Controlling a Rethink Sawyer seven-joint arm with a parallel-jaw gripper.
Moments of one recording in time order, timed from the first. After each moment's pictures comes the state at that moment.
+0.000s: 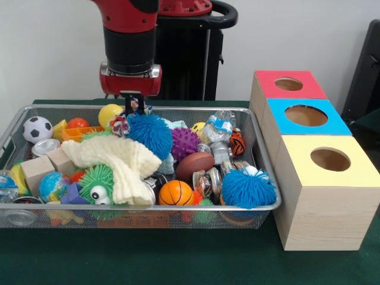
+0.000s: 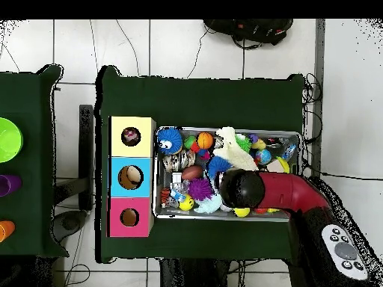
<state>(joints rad) -0.61 -0.71 0.25 1.77 -0.41 0.58 1.67</state>
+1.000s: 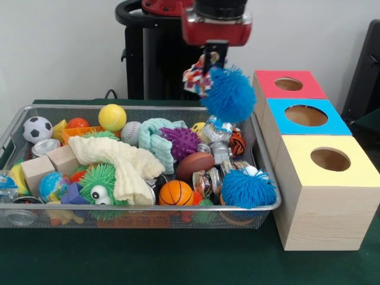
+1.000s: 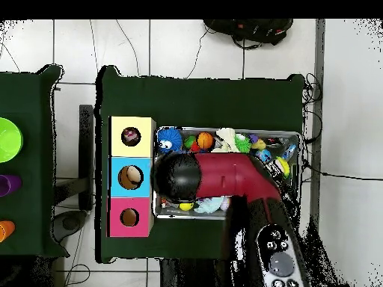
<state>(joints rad) -0.31 -0.89 0.20 1.72 -0.25 0.86 1.68</state>
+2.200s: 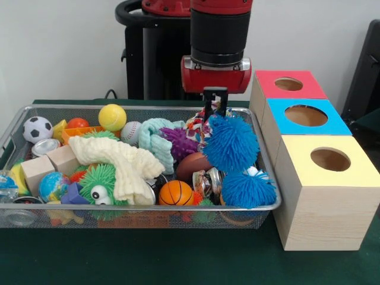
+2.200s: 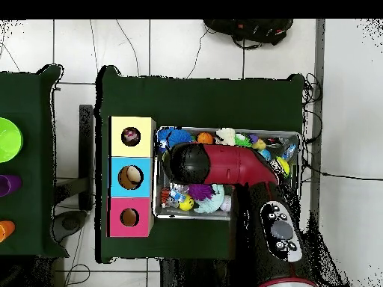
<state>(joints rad) -0.33 -0.72 0.16 1.66 -0.19 0.60 1.71</state>
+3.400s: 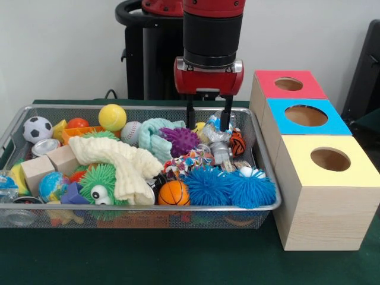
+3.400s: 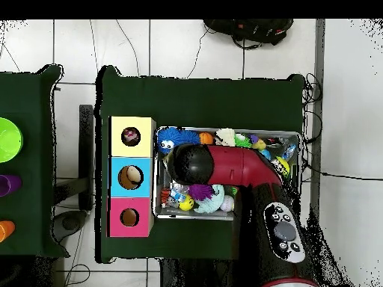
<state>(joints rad) -0.33 -0.72 0.15 1.65 -0.19 0.60 1.71</state>
